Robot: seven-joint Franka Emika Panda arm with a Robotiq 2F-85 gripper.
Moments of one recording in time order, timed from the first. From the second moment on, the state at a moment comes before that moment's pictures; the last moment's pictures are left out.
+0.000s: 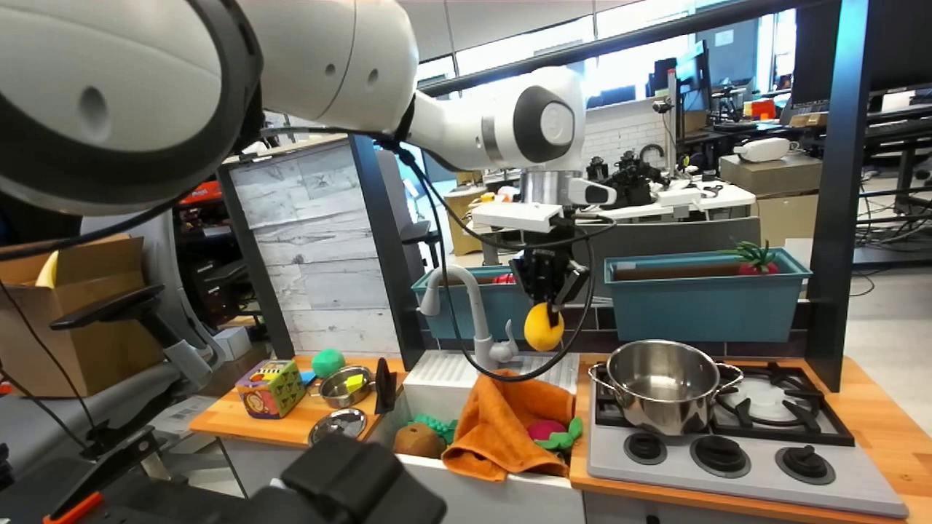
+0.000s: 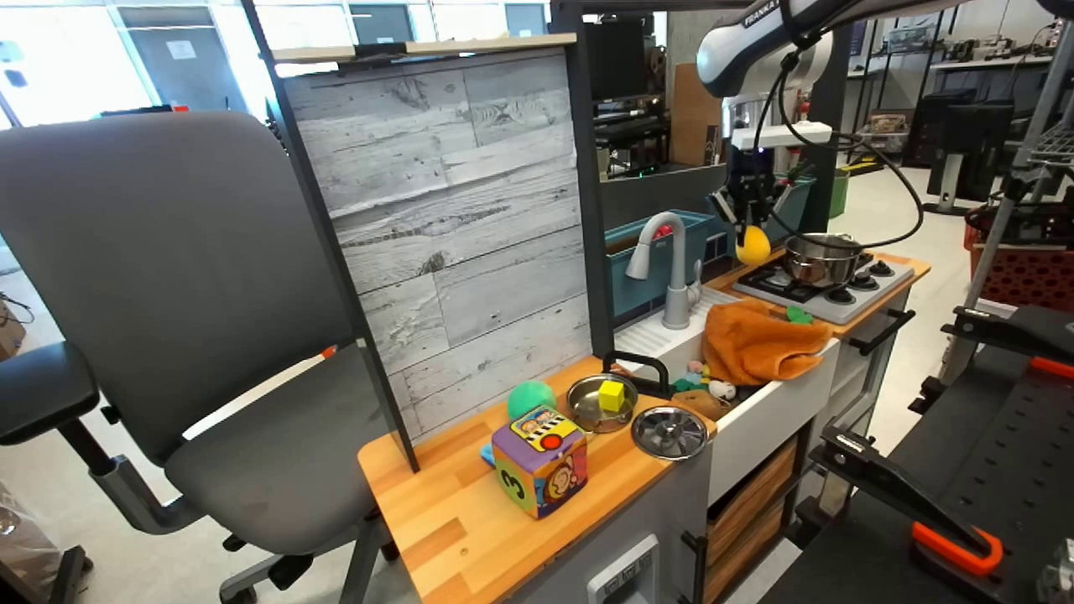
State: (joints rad) arm -0.34 1.45 -0.05 -0.46 0.06 1.70 0.14
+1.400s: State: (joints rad) arm -0.06 1.38 -0.27 -0.99 -0.44 2.38 -0.03
